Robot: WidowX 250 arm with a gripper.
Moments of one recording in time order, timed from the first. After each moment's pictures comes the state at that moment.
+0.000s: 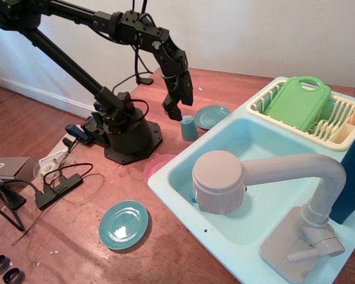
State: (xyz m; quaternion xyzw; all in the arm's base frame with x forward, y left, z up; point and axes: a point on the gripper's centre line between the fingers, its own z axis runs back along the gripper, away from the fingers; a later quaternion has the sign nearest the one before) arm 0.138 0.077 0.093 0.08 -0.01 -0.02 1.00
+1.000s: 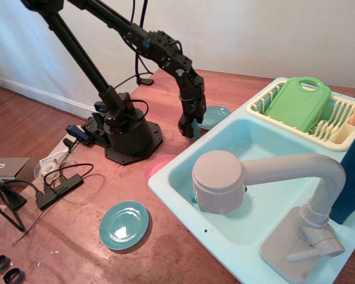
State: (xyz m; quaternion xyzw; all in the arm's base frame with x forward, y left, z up) arm 0.154 0.090 0.034 0.06 0.02 -0.01 1.00
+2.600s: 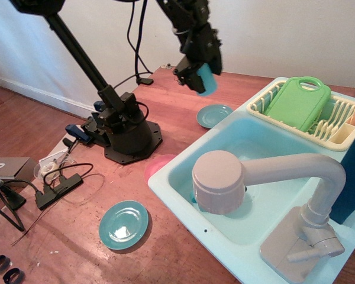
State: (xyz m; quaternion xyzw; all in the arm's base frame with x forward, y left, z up) arm 0.241 0.036 0.205 0.16 -0.04 -0.18 0.97
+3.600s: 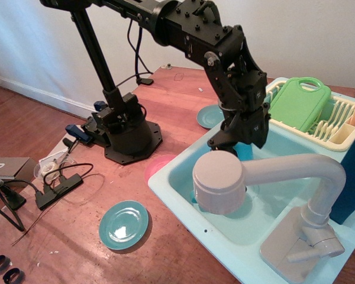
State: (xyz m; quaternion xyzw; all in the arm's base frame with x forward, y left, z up) arm 0.320 -0.031 0.145 0.10 -0.03 -0.27 0.96
